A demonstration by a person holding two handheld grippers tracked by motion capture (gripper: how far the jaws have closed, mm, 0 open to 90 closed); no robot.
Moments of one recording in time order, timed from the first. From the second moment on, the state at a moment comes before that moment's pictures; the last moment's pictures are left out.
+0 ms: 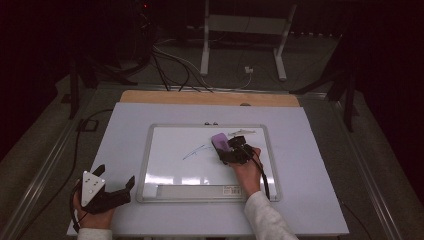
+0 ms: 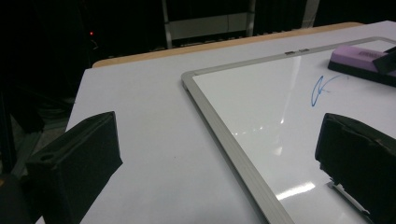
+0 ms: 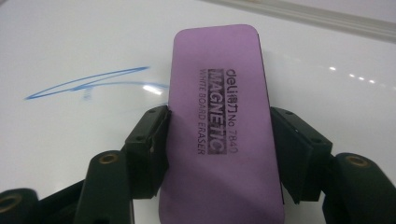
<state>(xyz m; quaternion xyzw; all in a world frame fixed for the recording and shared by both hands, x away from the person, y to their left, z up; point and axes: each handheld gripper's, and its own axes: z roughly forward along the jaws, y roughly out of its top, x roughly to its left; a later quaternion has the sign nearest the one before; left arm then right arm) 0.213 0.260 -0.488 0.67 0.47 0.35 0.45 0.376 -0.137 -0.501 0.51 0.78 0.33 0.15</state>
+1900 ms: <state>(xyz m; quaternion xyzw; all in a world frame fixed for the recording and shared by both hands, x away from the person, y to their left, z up) 0.214 0.260 -0.489 0.67 0.47 0.35 0.45 0.385 -0.109 -0.497 0.51 0.78 0.34 0.15</state>
